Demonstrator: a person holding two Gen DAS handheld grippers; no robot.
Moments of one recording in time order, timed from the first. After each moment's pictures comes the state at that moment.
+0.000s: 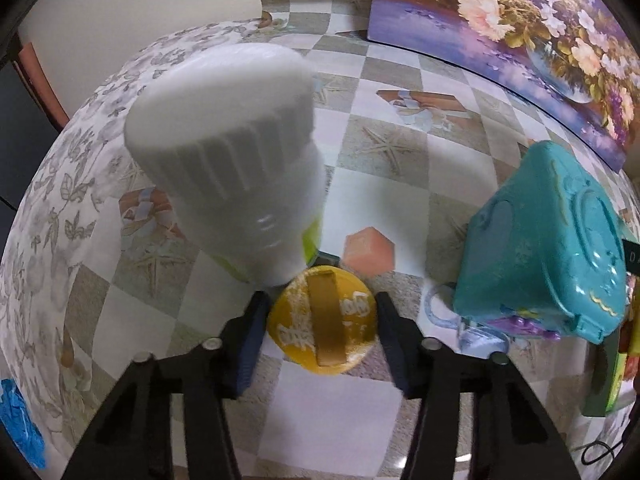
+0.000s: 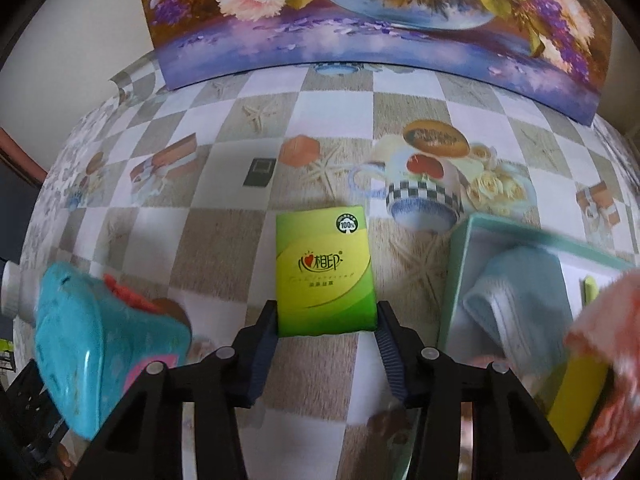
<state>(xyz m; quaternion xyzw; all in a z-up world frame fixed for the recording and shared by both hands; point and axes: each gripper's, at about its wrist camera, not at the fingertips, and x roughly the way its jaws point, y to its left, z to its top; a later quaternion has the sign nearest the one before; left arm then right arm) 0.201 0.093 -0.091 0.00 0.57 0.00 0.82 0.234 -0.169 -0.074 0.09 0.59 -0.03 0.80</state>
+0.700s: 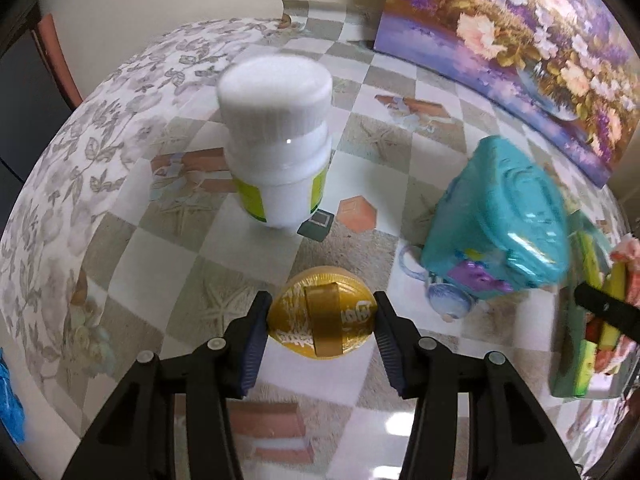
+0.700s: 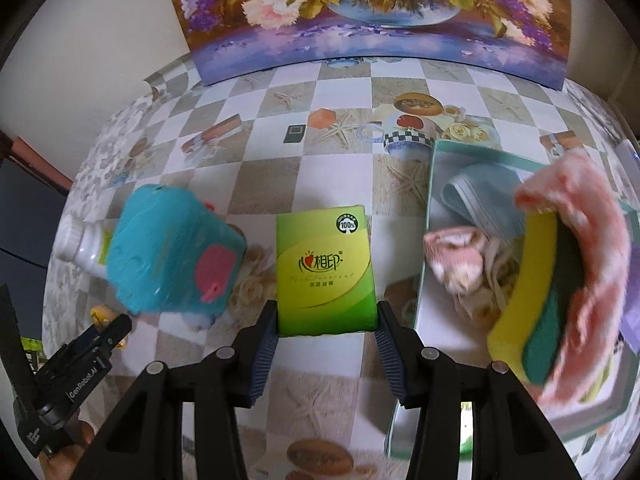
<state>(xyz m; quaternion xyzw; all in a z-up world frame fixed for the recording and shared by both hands) 0.154 0.103 -0.058 -0.06 0.57 0.01 0.82 0.158 -0.156 -0.027 0.13 0.58 -0.02 0.80</state>
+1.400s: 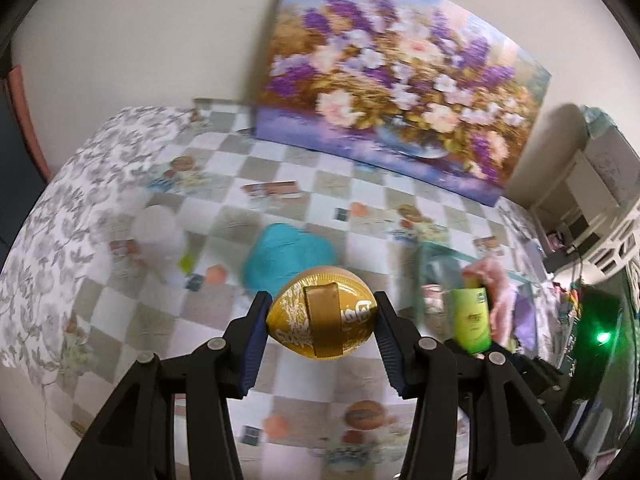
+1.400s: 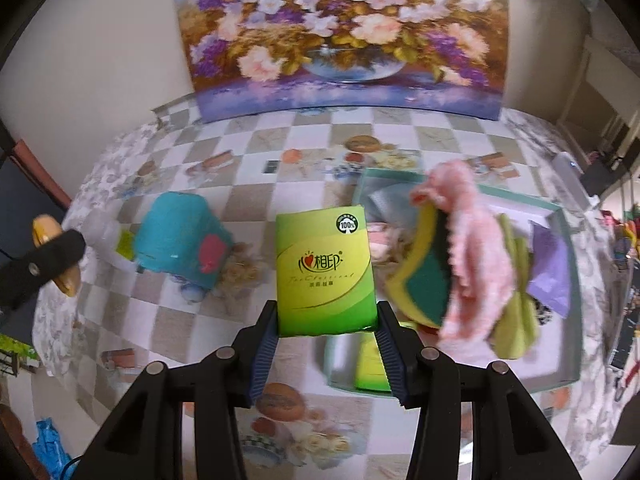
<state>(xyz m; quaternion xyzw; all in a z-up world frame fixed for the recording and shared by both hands) 0.118 -0.004 0.081 -0.06 0.49 -0.10 0.86 0.088 -0.183 0.034 0.09 0.53 -0.06 0.84</state>
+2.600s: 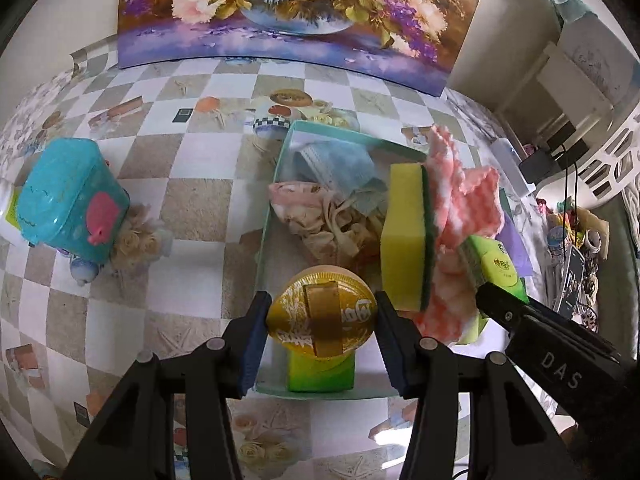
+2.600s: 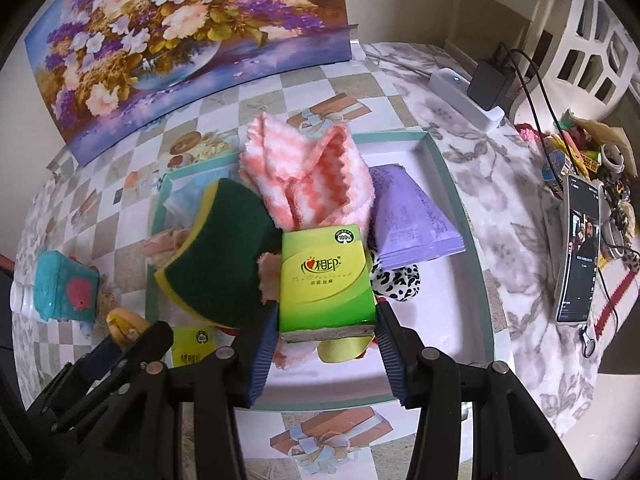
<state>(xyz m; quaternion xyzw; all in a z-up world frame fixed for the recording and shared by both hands) 0.109 -0.170 -0.022 -0.02 0.58 -0.18 0.80 0.056 -0.335 0.003 0.17 0.56 -0.19 0.79</state>
